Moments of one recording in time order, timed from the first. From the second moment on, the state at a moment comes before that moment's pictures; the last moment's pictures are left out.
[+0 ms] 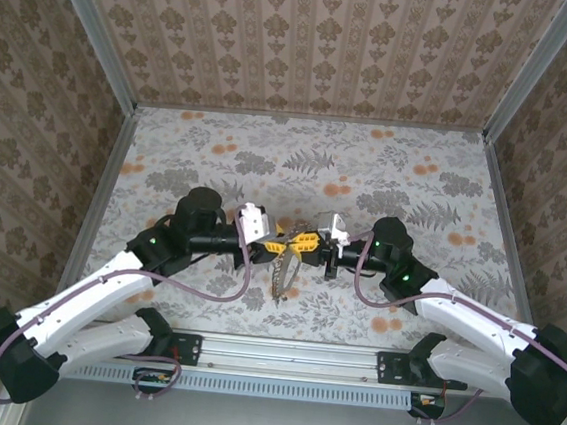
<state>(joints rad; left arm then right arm) -0.80 0.92 0.77 -0.28 0.54 0.35 0.70 1.07 0.55 0.45 -0.68 -0.05</state>
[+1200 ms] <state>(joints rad) -0.86 0.93 0.59 -0.03 0.50 0.24 0.70 1.05 0.55 0.43 -0.68 -0.05</state>
